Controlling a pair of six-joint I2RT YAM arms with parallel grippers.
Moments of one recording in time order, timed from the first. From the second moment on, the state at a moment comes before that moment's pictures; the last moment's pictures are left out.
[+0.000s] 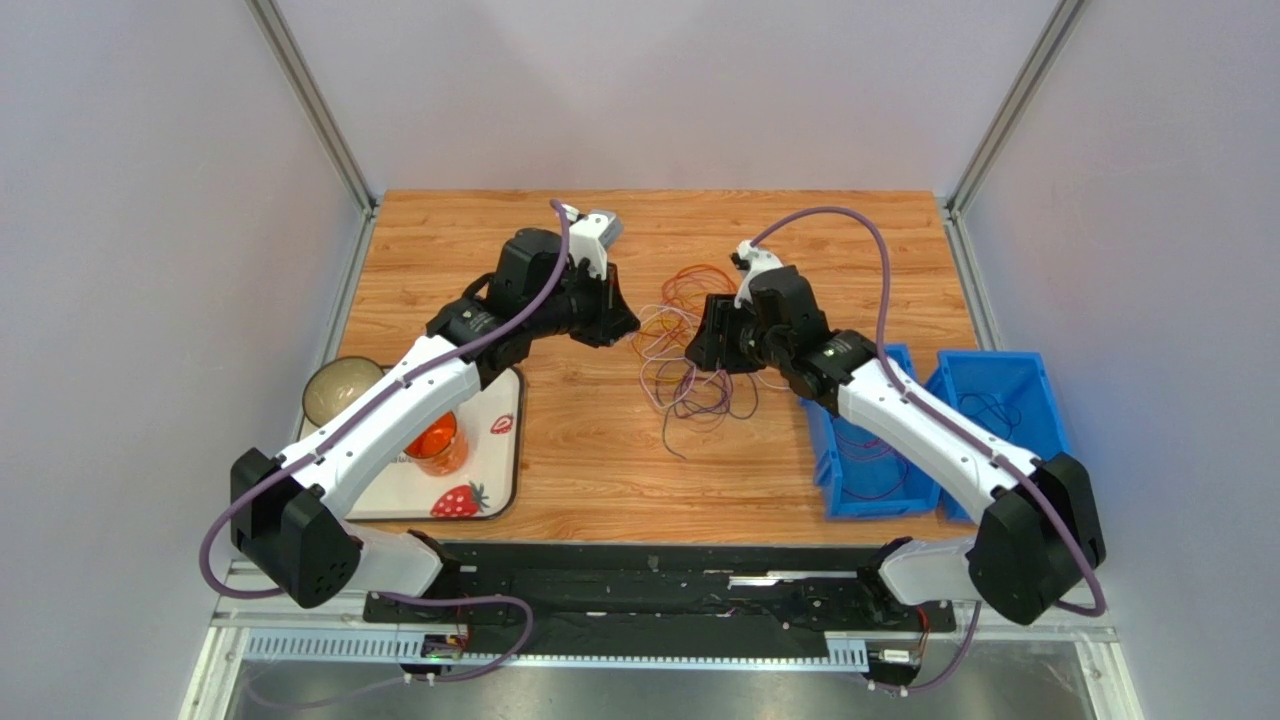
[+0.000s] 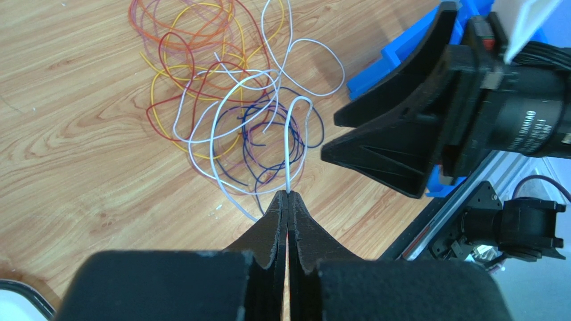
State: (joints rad) left arm -0.61 1.35 1.24 -0.39 0.26 -0.32; right arm 0.58 1.32 1.03 -0.32 -0.08 0.48
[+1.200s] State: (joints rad) left arm -0.60 1.31 1.15 -0.40 0.18 -0.32; right arm 0.61 1.19 1.71 -0.45 0.03 0.40
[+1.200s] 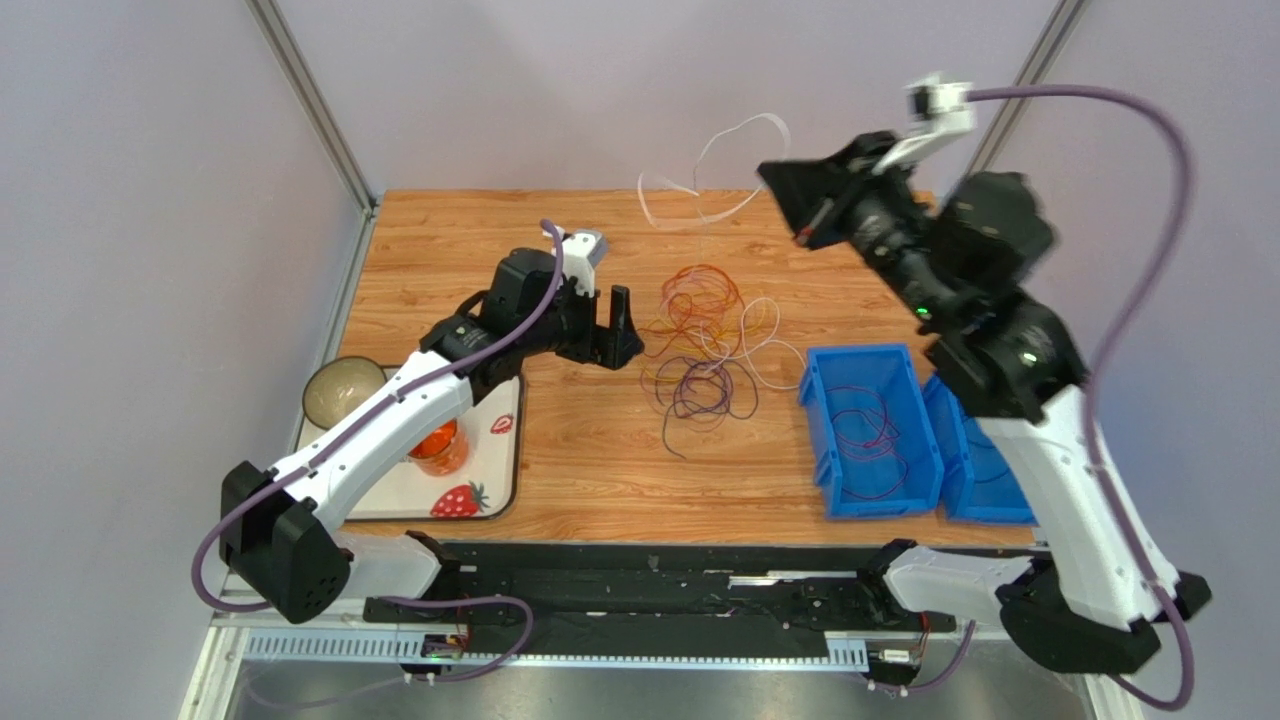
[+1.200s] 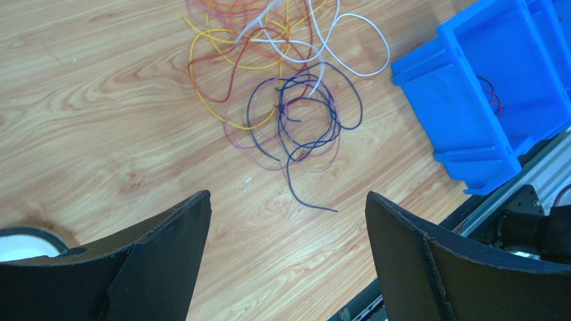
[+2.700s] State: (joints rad) left arm -0.82 1.56 1.06 0.23 0.13 -0.20; right arm 0.61 1.11 1.98 -0.65 0.16 0.22
